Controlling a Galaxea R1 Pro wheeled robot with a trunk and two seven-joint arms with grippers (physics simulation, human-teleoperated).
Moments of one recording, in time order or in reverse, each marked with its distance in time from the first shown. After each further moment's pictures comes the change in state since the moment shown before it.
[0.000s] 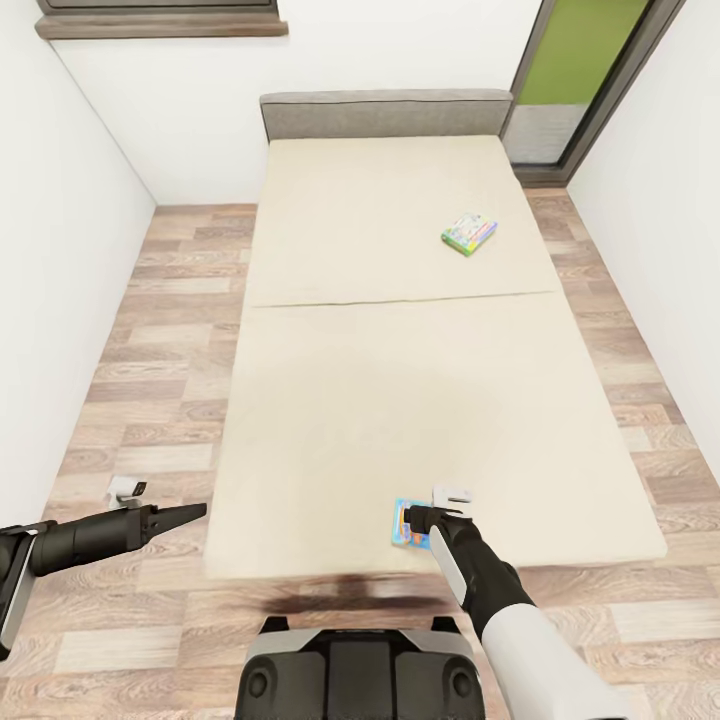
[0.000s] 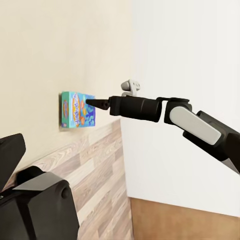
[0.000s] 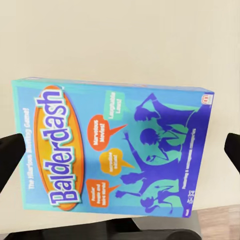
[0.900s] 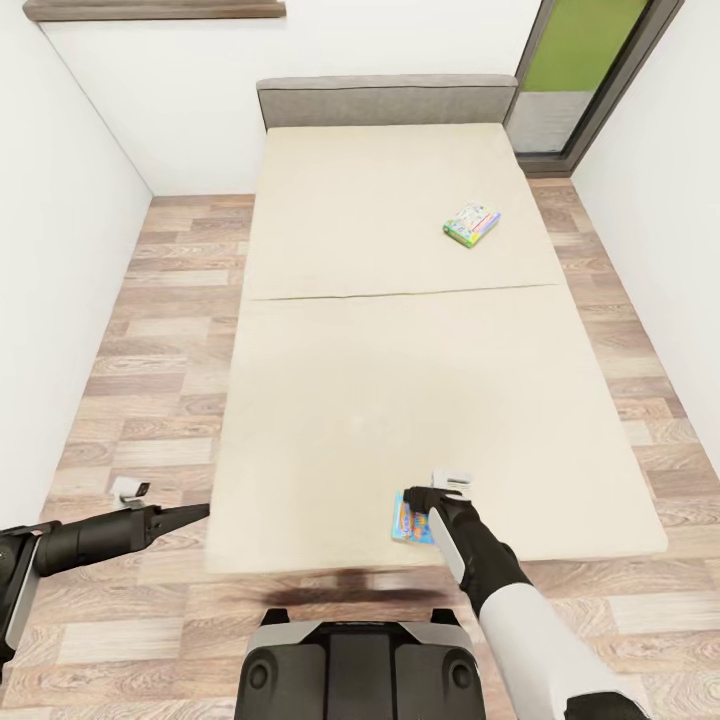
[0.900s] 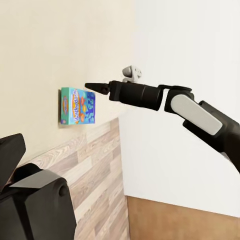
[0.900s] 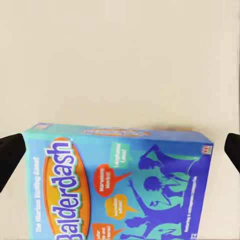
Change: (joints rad) left arm 0.000 -0.013 -0.002 0.002 -0.002 -0.006 0.000; right arm -0.056 0.000 0.002 0.004 0.003 -0.019 0.000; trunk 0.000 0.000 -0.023
